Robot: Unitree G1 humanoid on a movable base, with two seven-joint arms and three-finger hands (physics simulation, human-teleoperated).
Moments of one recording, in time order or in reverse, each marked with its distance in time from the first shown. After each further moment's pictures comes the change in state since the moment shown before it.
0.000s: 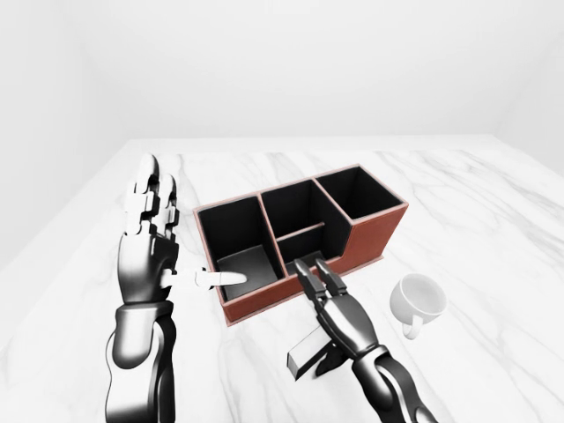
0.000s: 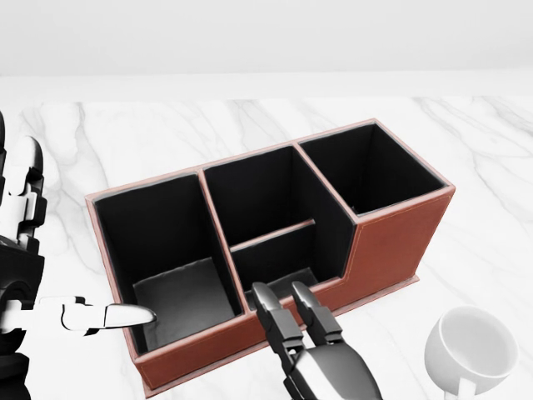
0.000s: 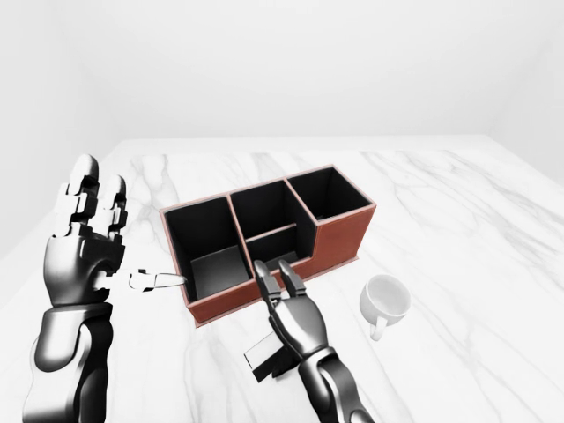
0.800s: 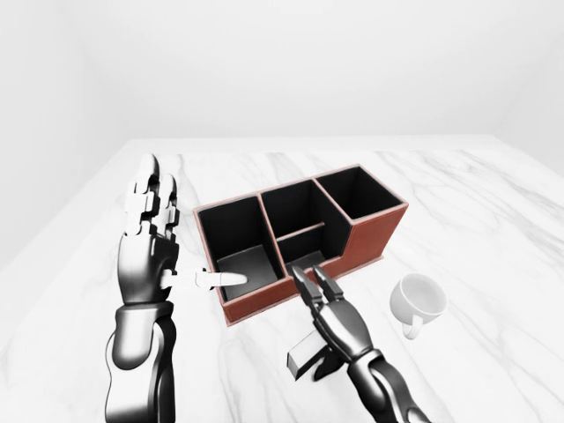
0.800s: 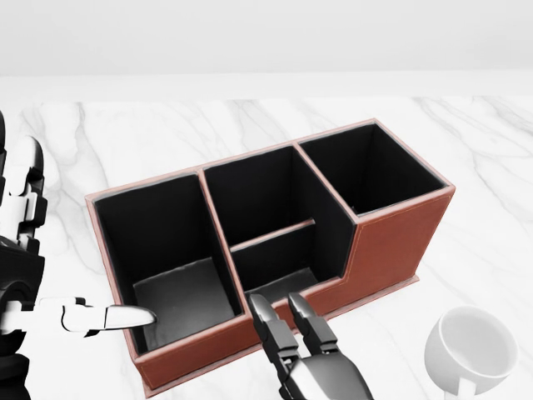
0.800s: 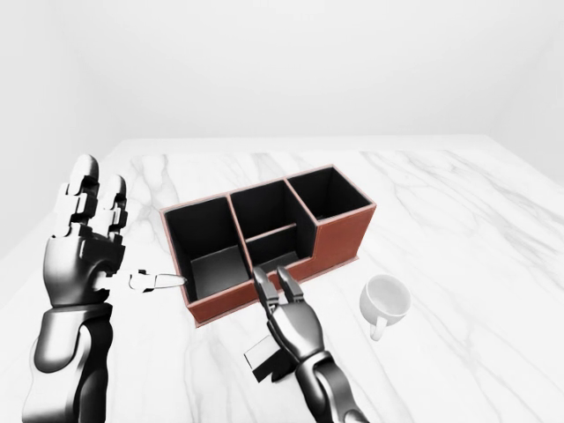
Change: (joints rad) left arm 0.004 -0.001 -0.002 -0.006 0.001 0.000 -0.002; right arm -0.007 -0.003 0.025 0.080 -0.024 0.000 -0.054
